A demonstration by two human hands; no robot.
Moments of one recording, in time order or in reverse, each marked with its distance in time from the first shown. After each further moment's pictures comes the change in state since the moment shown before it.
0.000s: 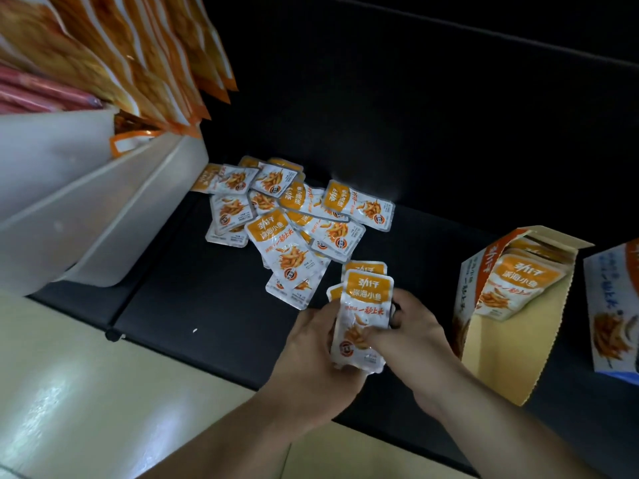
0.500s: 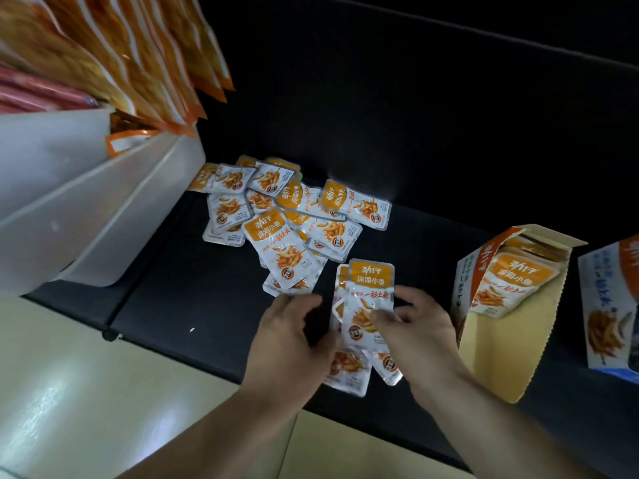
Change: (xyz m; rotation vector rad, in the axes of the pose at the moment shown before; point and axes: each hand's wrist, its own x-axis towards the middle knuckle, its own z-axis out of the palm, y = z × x) left_hand 0.008 -0.021 -0.011 0.249 0.234 -0.076; right_hand 0.003 0.003 -0.004 0.018 0.196 0.007
